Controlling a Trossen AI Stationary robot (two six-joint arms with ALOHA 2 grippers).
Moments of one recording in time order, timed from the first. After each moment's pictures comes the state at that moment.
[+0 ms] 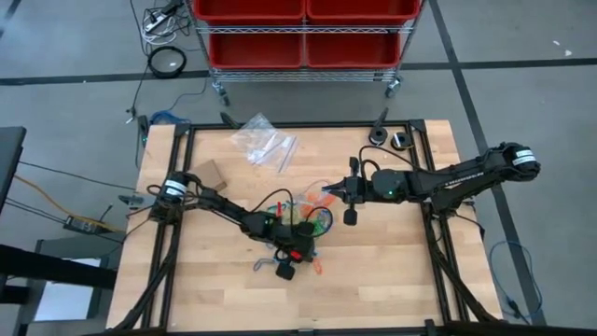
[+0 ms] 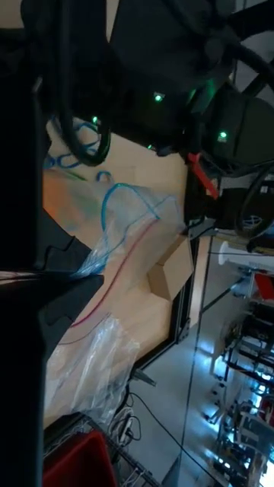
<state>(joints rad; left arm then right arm) -0.25 2.04 1.14 0.10 0.15 0.15 0.13 1.18 0.69 0.23 0.31 -0.11</state>
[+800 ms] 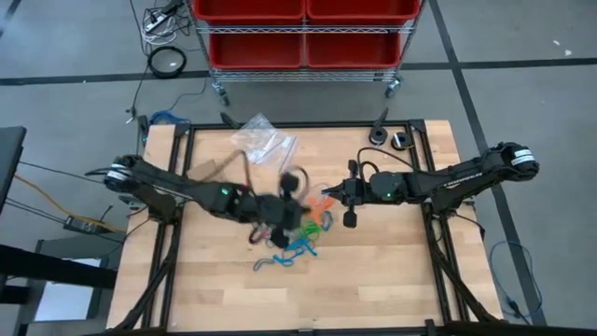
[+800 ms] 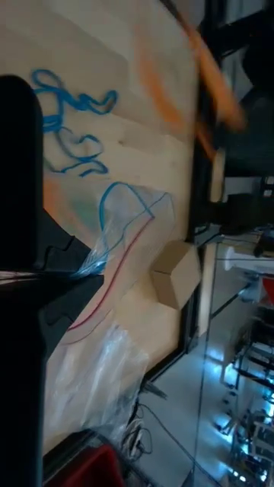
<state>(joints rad) -0.25 1.56 1.37 -0.36 -0.44 0.44 0.14 1.21 0.69 0.23 0.30 -0.06</state>
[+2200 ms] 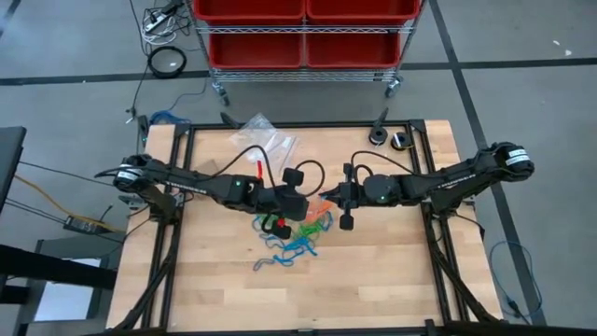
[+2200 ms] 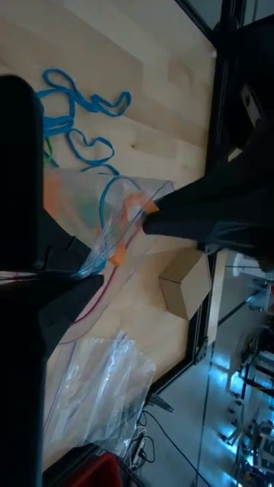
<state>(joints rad) -0.17 1.65 1.40 -0.50 -0.34 0.41 0.14 1.26 0.69 0.25 0.29 -0.07</state>
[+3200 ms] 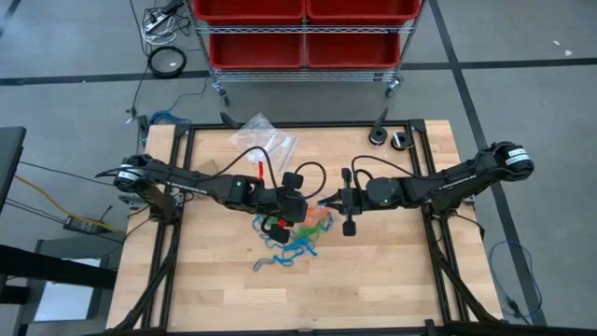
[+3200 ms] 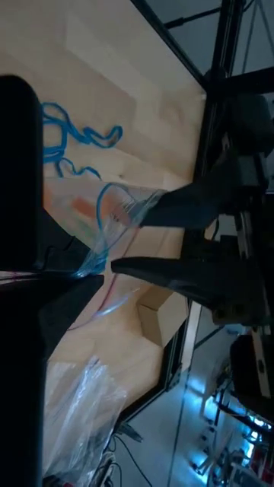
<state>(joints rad) -0.16 1.66 1.40 -0.55 -0.26 0.33 0.18 1.26 0.69 0.30 0.23 -0.13</state>
